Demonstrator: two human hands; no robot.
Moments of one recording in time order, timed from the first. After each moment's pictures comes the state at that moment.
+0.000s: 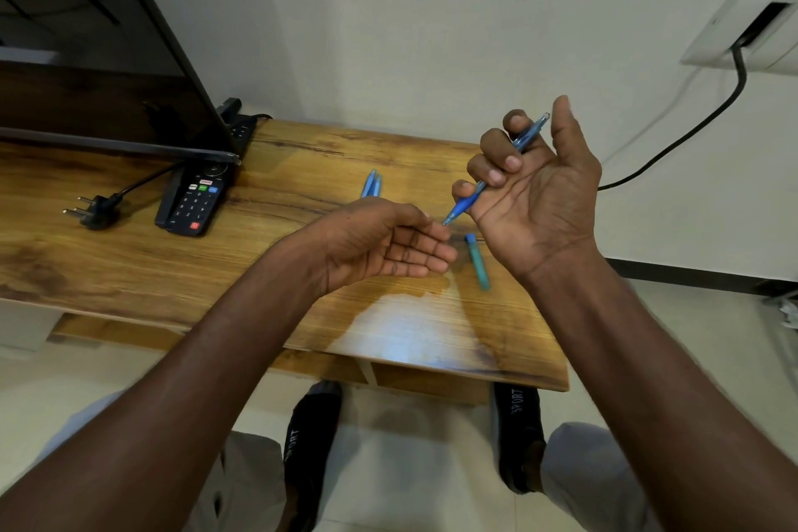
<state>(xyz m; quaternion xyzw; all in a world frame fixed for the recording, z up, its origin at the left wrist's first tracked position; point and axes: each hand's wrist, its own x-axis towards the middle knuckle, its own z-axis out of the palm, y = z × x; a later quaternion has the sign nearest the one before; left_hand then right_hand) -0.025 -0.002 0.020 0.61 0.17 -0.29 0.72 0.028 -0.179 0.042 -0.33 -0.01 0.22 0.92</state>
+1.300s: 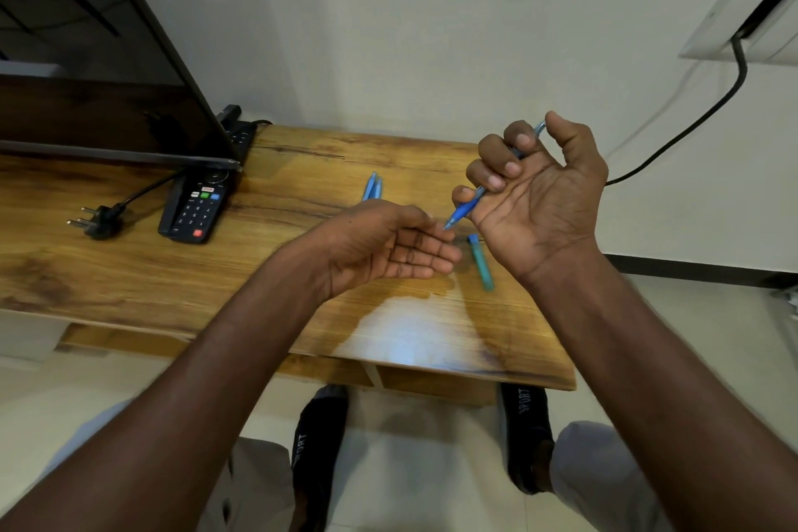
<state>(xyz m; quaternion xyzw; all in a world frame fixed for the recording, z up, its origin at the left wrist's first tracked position) -0.025 -0.003 0.020 0.61 0.17 -0.30 0.72 0.025 -0.180 0.042 -0.32 0.01 0.23 0.92</state>
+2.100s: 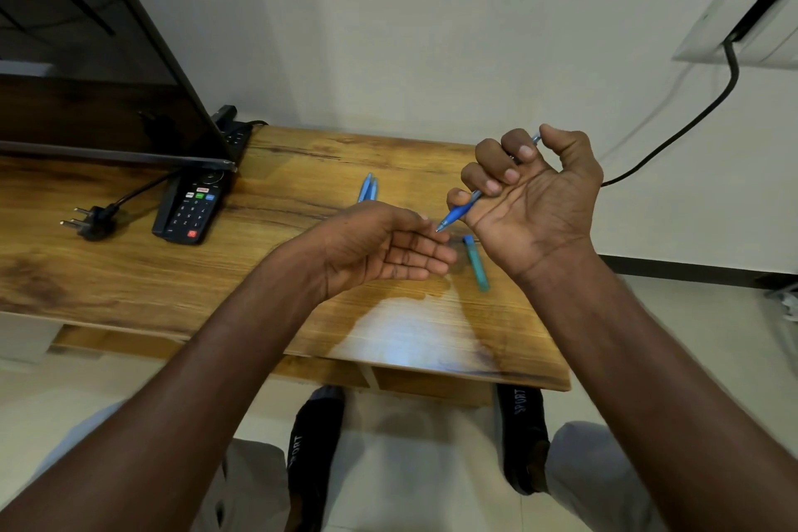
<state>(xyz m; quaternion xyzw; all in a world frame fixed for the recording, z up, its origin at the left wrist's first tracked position) -0.025 -0.004 0.019 0.60 0.18 -0.29 0.72 0.024 -0.181 0.043 -0.29 0.04 0.23 0.93</state>
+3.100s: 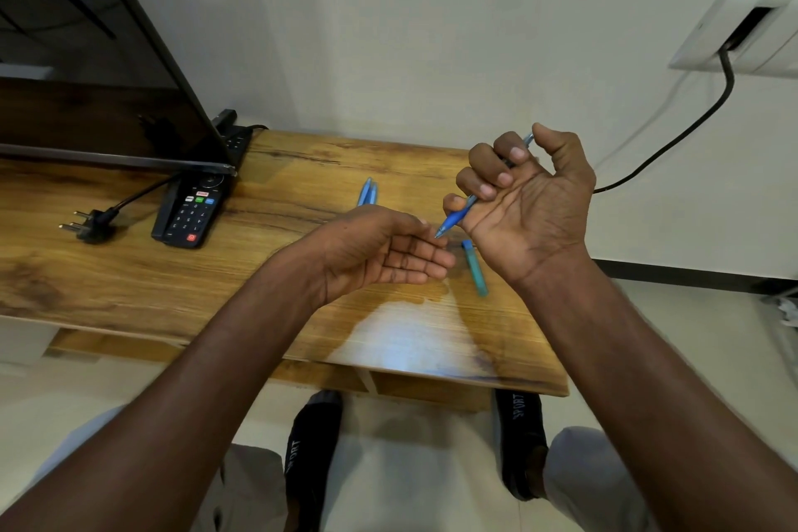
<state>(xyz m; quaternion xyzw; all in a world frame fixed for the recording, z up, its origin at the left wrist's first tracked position) -0.025 -0.004 0.020 0.61 0.17 -0.29 0.72 0.026 -0.180 0.042 -0.30 0.01 0.25 0.92</state>
